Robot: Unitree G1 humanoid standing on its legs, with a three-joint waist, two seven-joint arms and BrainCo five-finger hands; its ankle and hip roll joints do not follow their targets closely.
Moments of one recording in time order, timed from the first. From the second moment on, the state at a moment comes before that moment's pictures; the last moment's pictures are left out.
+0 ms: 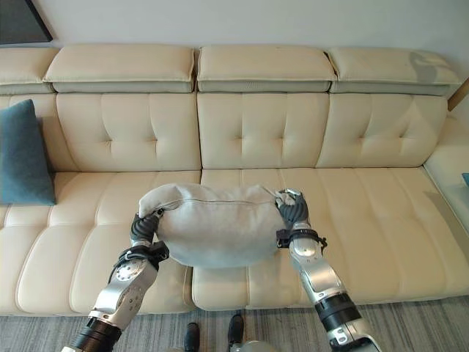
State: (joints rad) left arm -0.14 0.25 -0.23 0.14 -0.53 0.01 0.52; right arm -0.35 -0.35 0.26 0.23 0.23 0.10 -0.39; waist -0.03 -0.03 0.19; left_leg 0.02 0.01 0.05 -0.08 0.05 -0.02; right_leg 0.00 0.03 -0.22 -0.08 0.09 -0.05
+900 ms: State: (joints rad) left arm -0.61 0.32 -0.24 0.52 -0.57 -0.02 0.63; right arm -0.82 -0.33 0.42 0.57 0.17 0.18 -0.49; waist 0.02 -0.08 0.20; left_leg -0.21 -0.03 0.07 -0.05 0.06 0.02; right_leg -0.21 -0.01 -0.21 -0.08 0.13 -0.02
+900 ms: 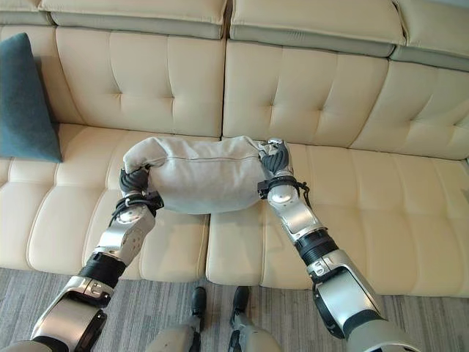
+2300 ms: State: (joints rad) left arm -0.01 0.28 0.04 0.64 -0.57 0.01 0.32; right arm -0.11 -0.31 -0.04 0.66 0.48 0.00 -0.35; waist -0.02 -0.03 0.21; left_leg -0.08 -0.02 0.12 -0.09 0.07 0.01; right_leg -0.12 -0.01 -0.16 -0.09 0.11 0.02
